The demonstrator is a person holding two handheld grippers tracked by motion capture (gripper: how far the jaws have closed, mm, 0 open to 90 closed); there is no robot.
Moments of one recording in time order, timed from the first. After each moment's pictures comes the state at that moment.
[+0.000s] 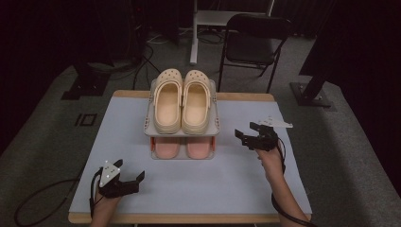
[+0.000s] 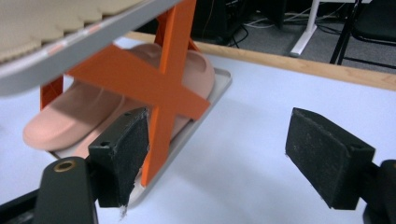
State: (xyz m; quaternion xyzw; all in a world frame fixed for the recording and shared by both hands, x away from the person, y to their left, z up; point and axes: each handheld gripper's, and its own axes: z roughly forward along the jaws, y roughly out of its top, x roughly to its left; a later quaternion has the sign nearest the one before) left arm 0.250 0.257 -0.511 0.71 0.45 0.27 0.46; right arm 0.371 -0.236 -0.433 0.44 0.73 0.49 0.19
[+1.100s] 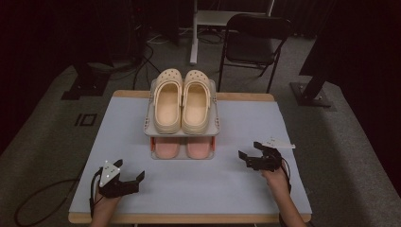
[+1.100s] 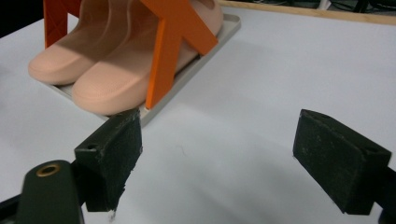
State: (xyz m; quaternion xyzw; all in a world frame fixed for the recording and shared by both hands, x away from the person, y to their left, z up) left arm 0.250 0.257 -0.511 0.71 0.45 0.27 0.46; right arm 0.330 -0.257 -0.481 0.44 0.75 0.47 0.17
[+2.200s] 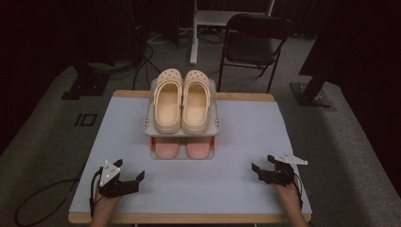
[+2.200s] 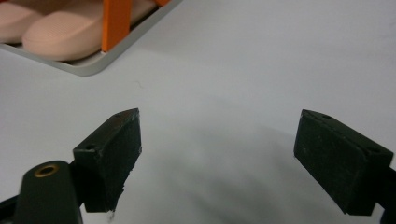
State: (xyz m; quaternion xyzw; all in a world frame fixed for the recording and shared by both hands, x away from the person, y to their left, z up) left arm 0.251 0.257 -0.512 0.71 0.45 0.27 0.46; right arm 0.299 -0.296 -0.515 0.48 0.74 0.44 0.19
